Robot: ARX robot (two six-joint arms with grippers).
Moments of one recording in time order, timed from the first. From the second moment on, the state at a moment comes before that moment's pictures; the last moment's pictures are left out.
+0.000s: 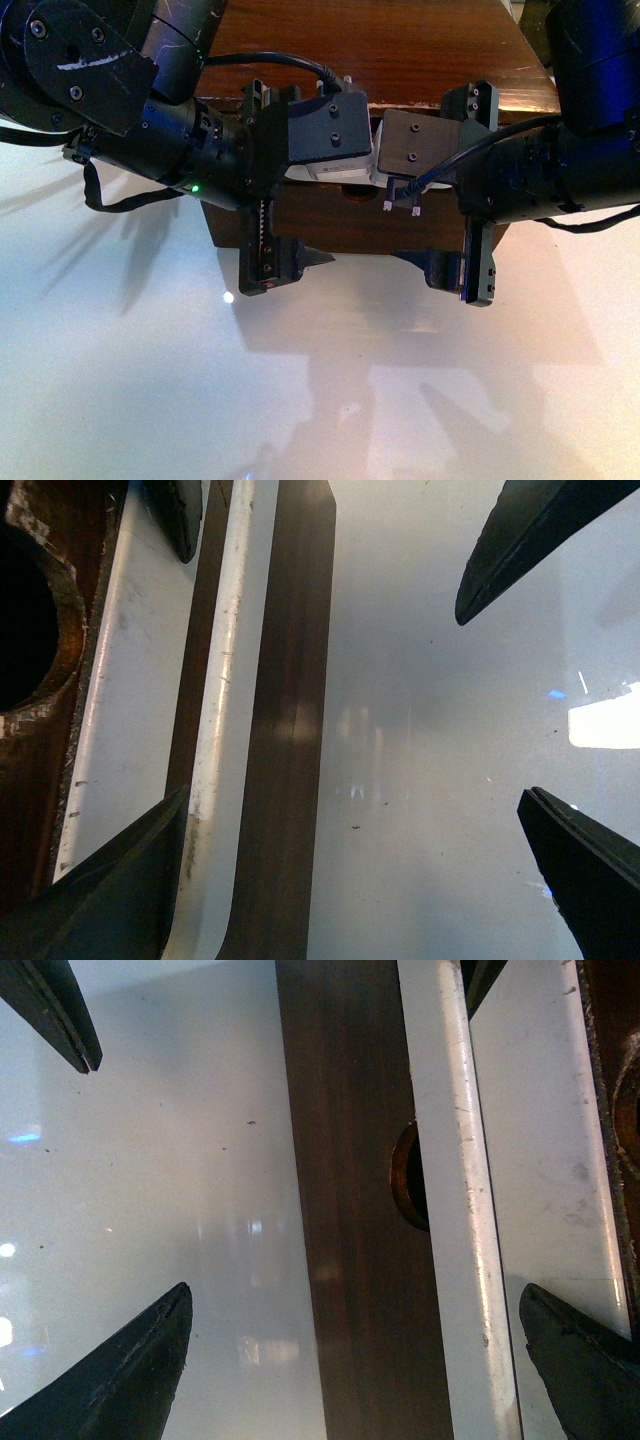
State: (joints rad) left arm -0.38 2.15 1.14 0.11 0.55 1.12; right arm 0.33 2.05 0.99 0.25 -0.37 -1.21
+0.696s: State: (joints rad) left arm -0.38 2.14 1.12 0.10 0.55 1.23; right arm 0.36 2.05 0.96 0.22 -0.35 -1.24
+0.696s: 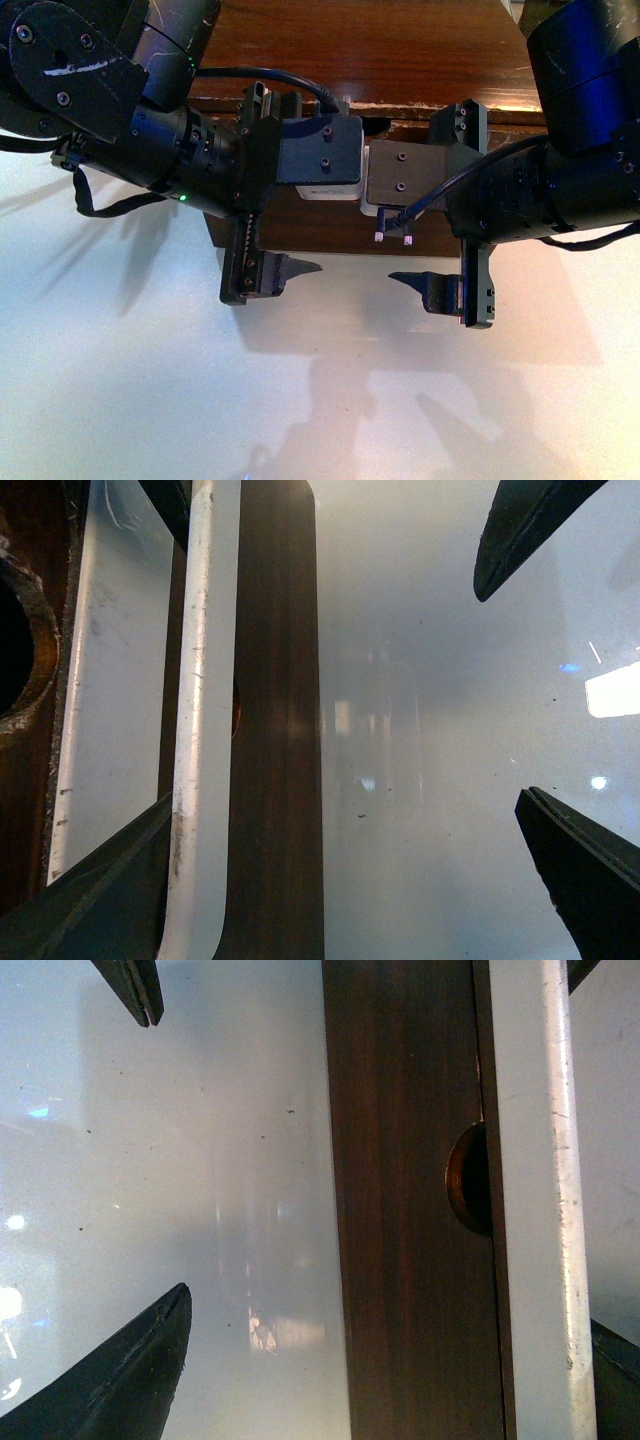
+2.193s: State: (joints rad) left arm -0.41 1.89 0.73 0.18 0.60 1.23; right arm 0.55 1.85 0.63 0.30 -0.28 -1.19
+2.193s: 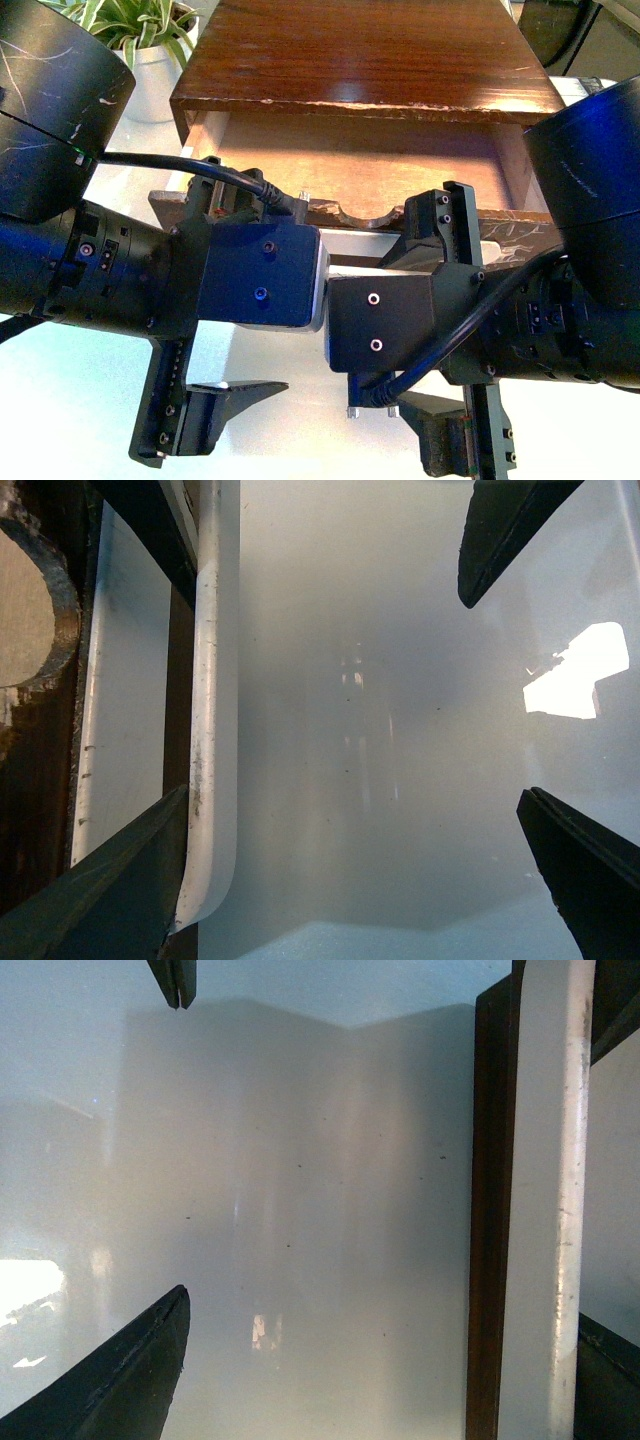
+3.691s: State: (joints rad) left arm 0.41 1.14 0.43 0.71 0.40 0.02; right arm -0.13 0.79 0.23 0.55 -0.13 -0.06
